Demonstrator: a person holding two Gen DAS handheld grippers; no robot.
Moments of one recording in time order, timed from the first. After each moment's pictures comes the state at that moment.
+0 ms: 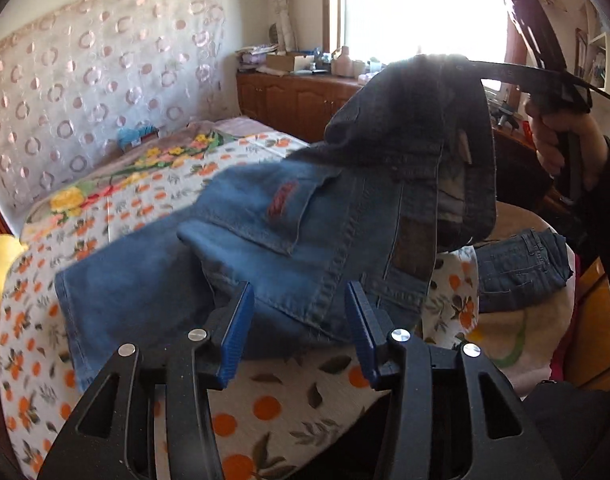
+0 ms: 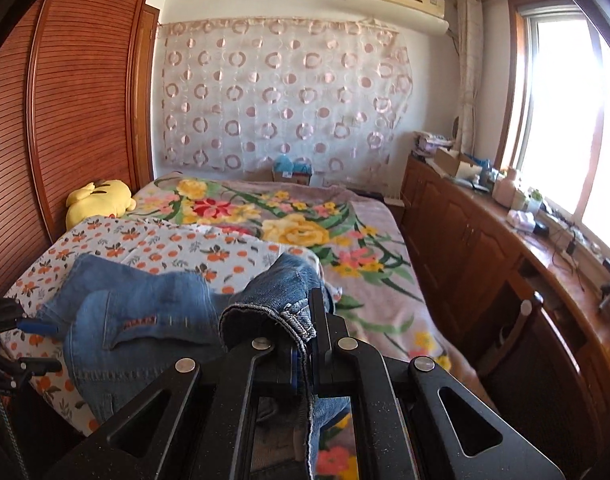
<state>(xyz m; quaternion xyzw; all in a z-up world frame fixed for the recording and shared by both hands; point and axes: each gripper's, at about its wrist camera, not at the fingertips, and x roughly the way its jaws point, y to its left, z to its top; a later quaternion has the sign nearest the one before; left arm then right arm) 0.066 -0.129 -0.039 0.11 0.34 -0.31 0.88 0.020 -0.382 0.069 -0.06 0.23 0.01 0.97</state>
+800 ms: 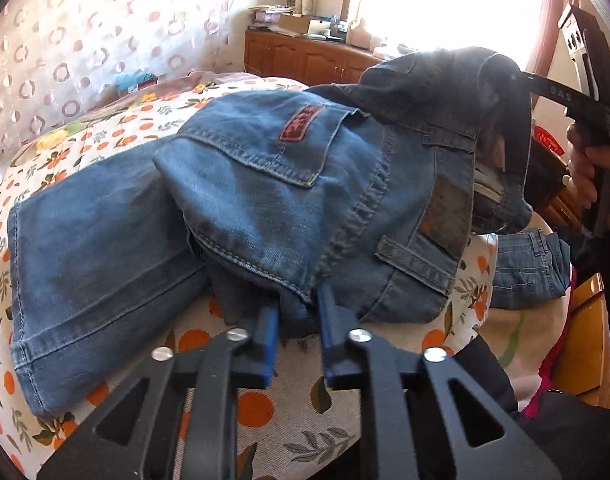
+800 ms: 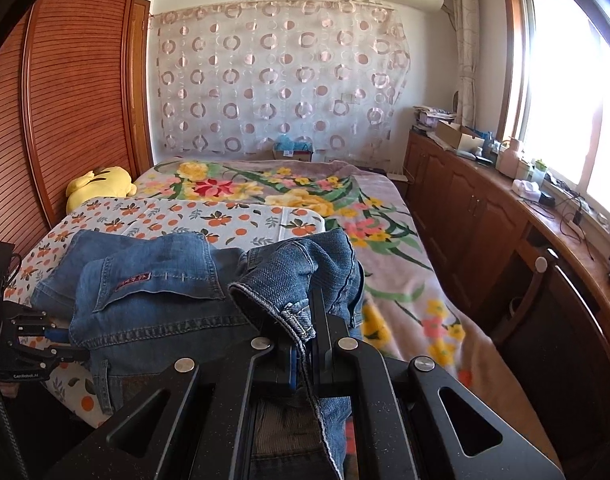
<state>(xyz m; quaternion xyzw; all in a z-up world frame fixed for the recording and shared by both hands) 0.098 -0.132 -0.088 0.07 0.41 -0.31 0.86 0.023 -0.382 0.065 -0.04 0.26 0.01 0.97</state>
